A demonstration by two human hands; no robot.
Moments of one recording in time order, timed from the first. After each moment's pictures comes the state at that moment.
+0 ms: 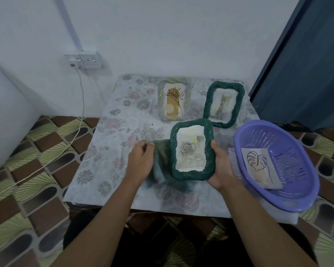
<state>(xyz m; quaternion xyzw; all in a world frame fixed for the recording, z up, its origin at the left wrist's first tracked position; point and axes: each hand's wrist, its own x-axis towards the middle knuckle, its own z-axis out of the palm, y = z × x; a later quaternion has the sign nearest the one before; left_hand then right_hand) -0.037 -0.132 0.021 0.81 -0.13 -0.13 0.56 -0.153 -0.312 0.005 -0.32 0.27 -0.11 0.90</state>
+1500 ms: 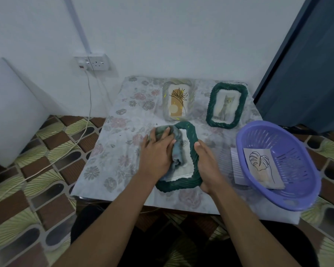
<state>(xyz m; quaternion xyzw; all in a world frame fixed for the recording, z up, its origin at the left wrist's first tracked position) -0.049 -0.148 0.033 0.90 -0.36 0.02 0.23 -0.151 -0.261 0.033 -0.53 0.27 -0.14 0.79</state>
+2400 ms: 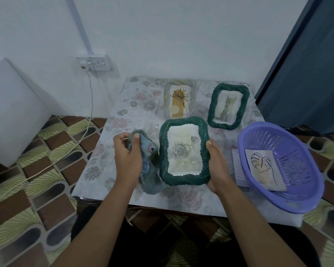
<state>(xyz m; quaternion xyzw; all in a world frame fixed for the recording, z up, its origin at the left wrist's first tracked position) -0.045 -0.103 0.045 0.72 -0.04 0.00 0.69 -0.154 -0.279 0.027 -0.45 0.30 -0.18 0.82</state>
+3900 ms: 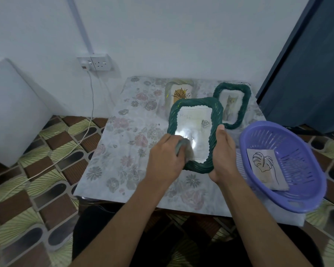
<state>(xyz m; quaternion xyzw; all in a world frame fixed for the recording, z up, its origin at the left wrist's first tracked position) -0.086 -0.149 0.068 0.83 -0.37 0.10 0.41 -0.145 -0.271 0.075 -0.47 0.33 -0.27 0.77</state>
